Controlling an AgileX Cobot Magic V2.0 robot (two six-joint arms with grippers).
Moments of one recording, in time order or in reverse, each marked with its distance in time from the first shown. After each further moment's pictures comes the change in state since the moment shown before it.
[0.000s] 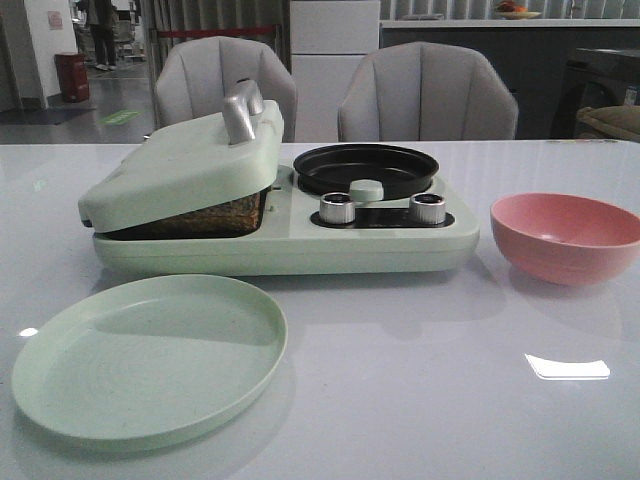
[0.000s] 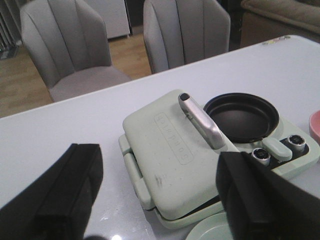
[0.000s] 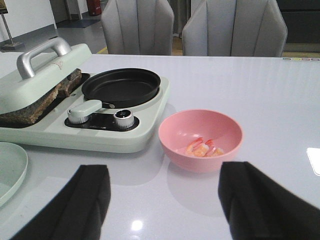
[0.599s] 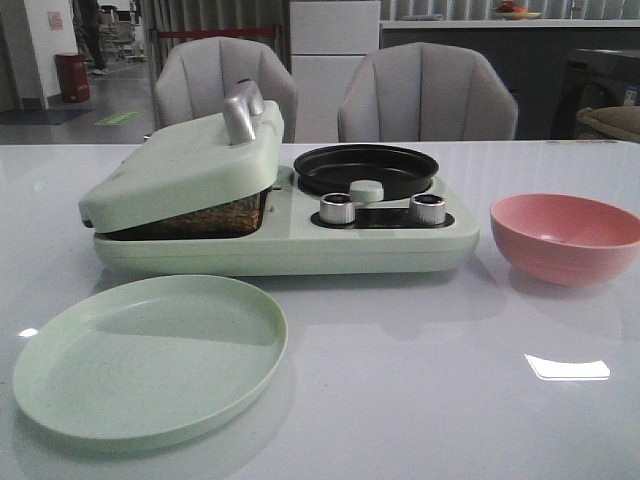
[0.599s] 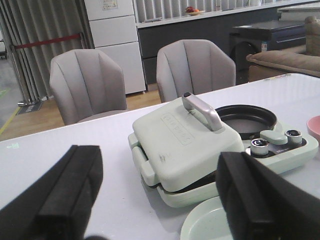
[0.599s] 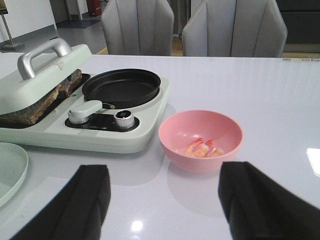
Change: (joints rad) left arm 0.001 -0.629 0.502 0.005 -0.099 0.000; right arm 0.000 0.000 0.000 0.000 0.000 0.000
